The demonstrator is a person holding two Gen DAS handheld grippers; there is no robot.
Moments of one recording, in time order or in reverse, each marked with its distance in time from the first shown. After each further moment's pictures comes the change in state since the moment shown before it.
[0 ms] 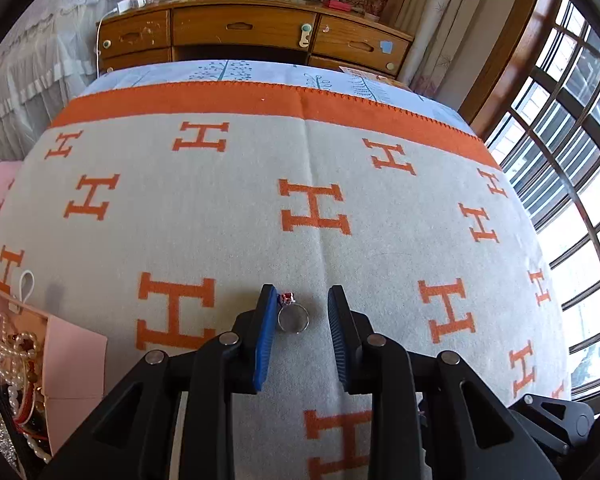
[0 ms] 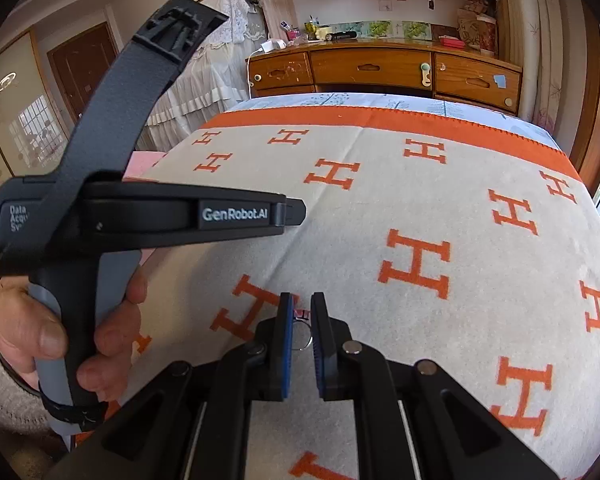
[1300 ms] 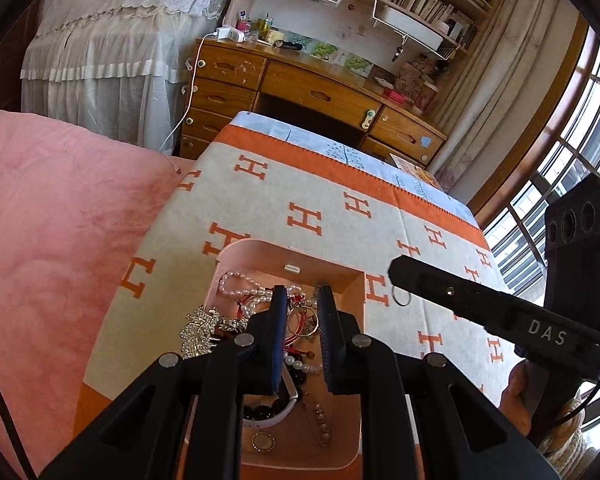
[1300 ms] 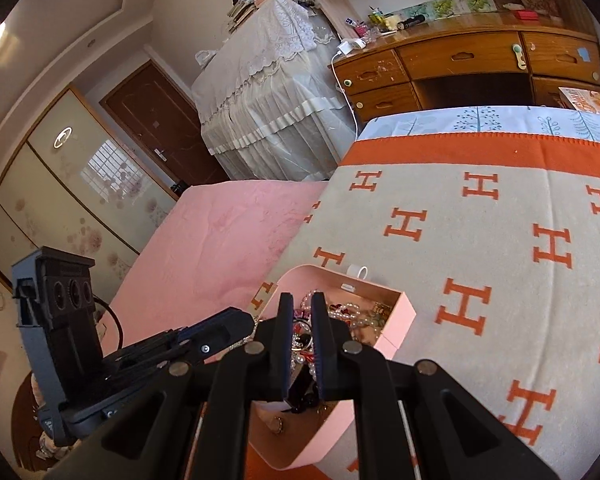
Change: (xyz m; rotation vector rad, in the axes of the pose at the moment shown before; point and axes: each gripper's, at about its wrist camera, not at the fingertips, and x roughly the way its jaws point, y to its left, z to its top) left arm -0.173 0.185 -0.059 -0.233 -0.212 -0.058; right arm 0.021 0.136 0.107 0.127 0.024 0.371
